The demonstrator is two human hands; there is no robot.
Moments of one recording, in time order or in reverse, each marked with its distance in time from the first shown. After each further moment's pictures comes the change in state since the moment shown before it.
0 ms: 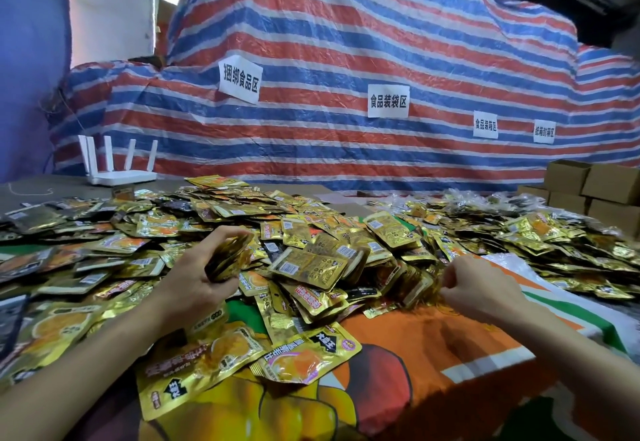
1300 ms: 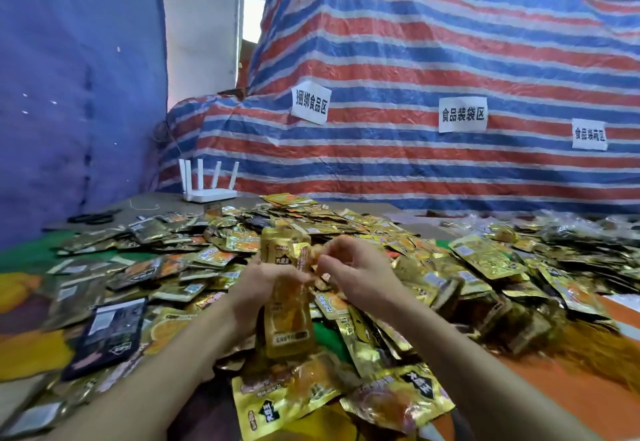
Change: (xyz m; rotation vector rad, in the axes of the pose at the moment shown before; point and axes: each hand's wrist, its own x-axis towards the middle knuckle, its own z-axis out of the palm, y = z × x) left_hand 0.006 0.012 -0.023 -0.607 0.060 -0.472; right_hand -0.007 -0.239 0.002 1.142 -0.214 -0.562
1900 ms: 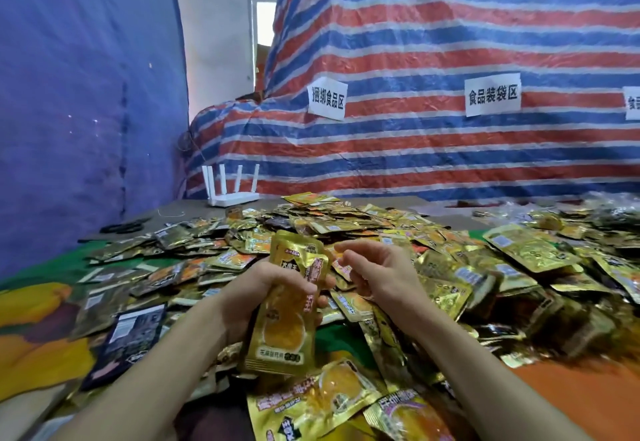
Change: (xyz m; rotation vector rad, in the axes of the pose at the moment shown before) left_hand 0.006 0.005 -0.029 -0.025 -0.257 -0.241; right_hand 0.016 0.046 0.011 0.481 0.078 -0.006
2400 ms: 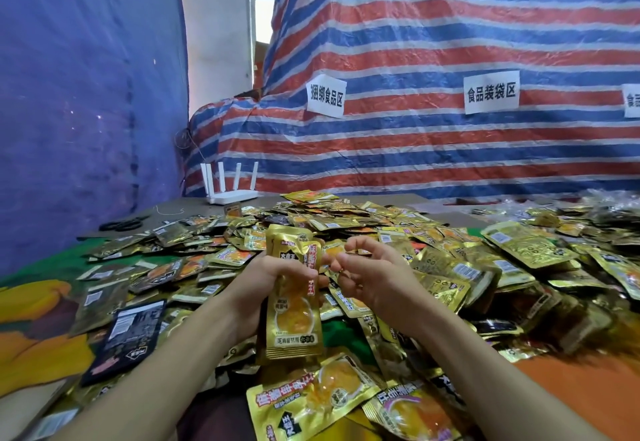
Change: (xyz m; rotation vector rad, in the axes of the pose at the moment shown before) left_hand 0.006 -0.005 0.008 -0.067 0.177 0.087; right_hand -0.001 0.000 -0.002 0.404 -0.215 0.170
